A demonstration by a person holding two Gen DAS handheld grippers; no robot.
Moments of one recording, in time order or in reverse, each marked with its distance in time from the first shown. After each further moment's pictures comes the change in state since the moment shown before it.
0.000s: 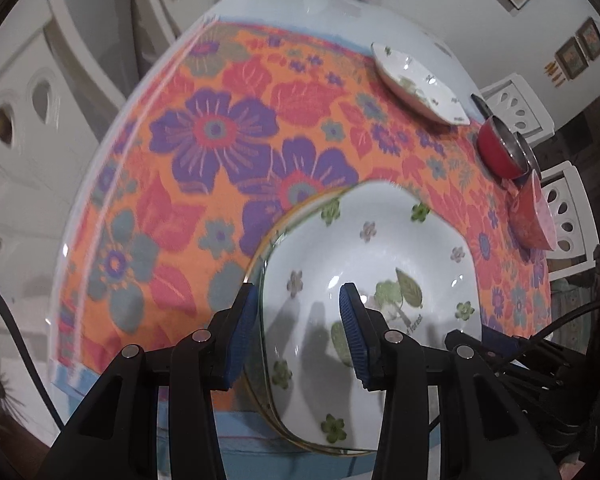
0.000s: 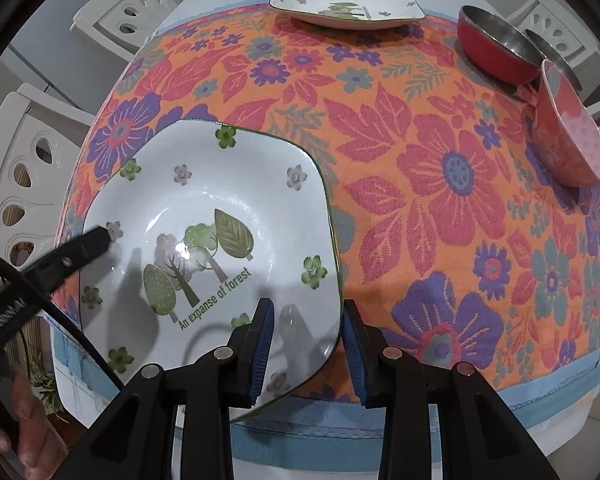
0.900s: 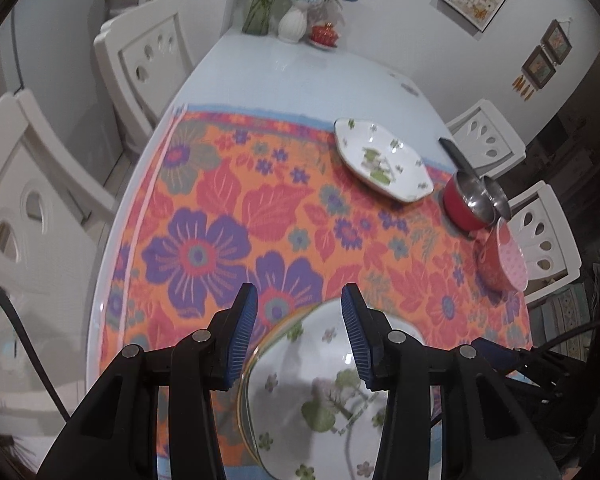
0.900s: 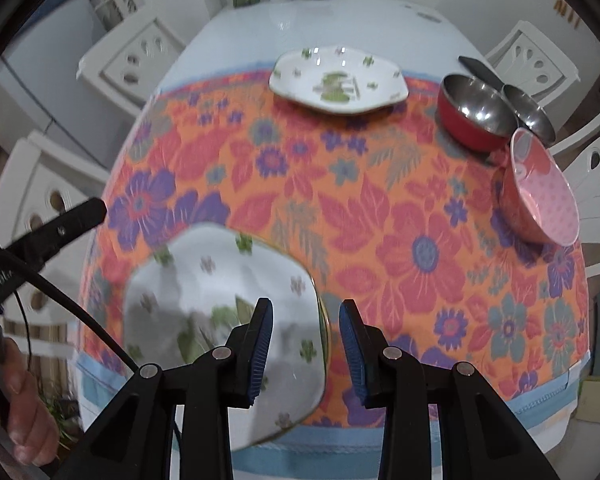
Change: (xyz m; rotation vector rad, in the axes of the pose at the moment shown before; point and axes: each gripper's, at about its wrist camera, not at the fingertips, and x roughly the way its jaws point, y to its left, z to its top) left arm -0.046 -0.019 0.074 0.093 -0.145 -0.062; right arm -0.064 0.006 0.041 0.035 -0.138 -0.023
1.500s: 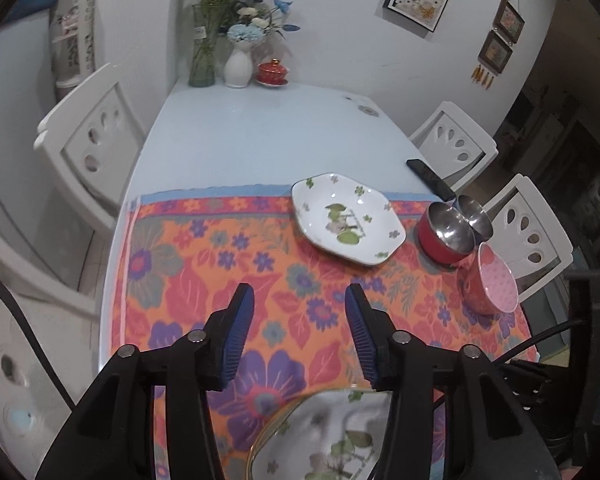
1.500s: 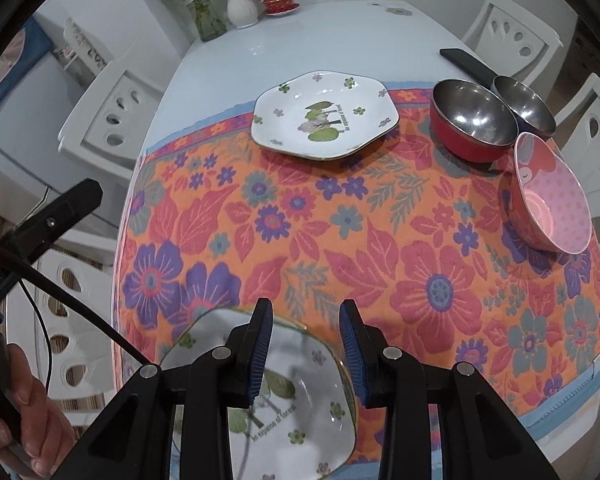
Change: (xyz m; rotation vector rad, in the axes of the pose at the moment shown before) left arm 0.010 -0.033 0.074 0.187 -0.084 -0.063; right arm 0.006 -0.011 0.050 0.171 -0.033 0.058
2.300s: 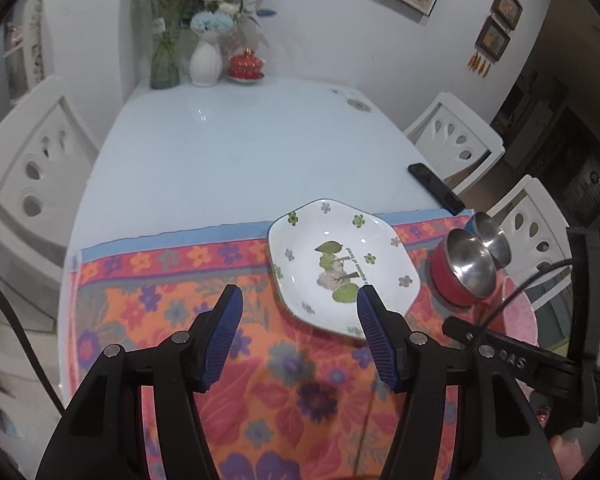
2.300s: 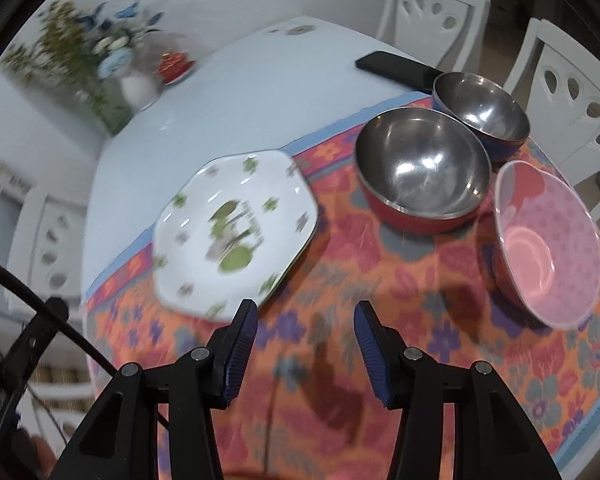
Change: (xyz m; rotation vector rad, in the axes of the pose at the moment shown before) left arm 0.108 -0.012 0.071 0.048 0.051 -0.047; right arm 0.051 -0.087 0.110 0.332 -0.120 -0.068
